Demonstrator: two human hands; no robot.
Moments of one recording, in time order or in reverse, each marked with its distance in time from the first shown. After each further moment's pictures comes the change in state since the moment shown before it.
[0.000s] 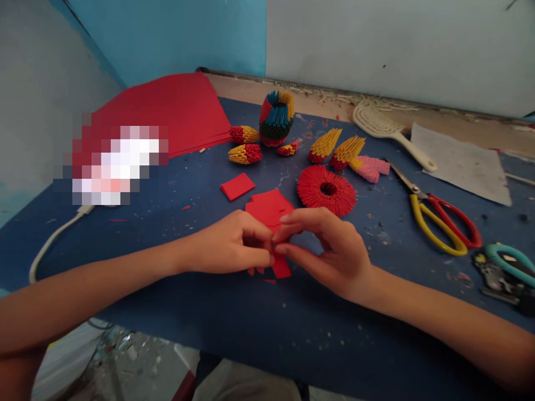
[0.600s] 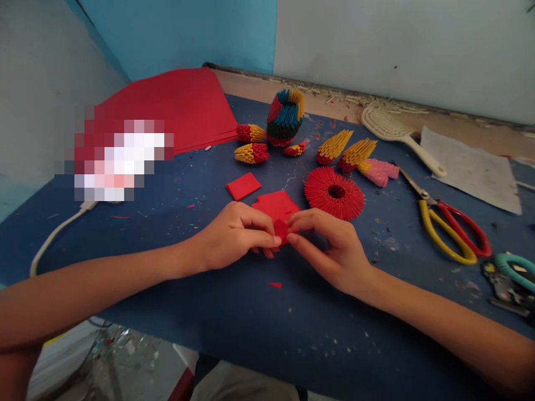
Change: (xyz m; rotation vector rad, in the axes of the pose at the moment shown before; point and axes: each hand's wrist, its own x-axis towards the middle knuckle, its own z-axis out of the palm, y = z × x) left_hand 0.003 -0.004 -0.002 -0.211 0.240 -0.017; right_hand 0.004 0.009 -0.001 -0.208 0.006 0.028
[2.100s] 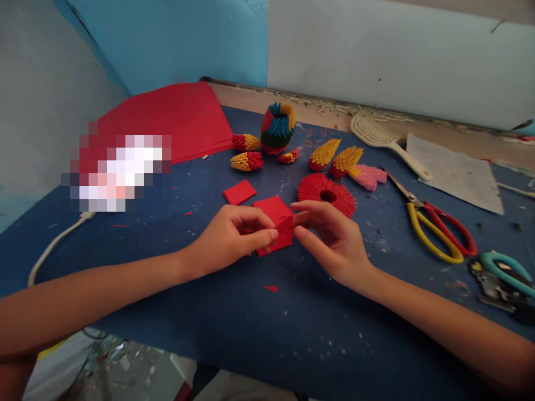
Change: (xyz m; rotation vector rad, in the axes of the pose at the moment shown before) left_hand -0.001 -0.006 0.004 -0.032 0.128 0.092; right_hand 0.000 0.005 -0.001 0.271 0.088 0.147
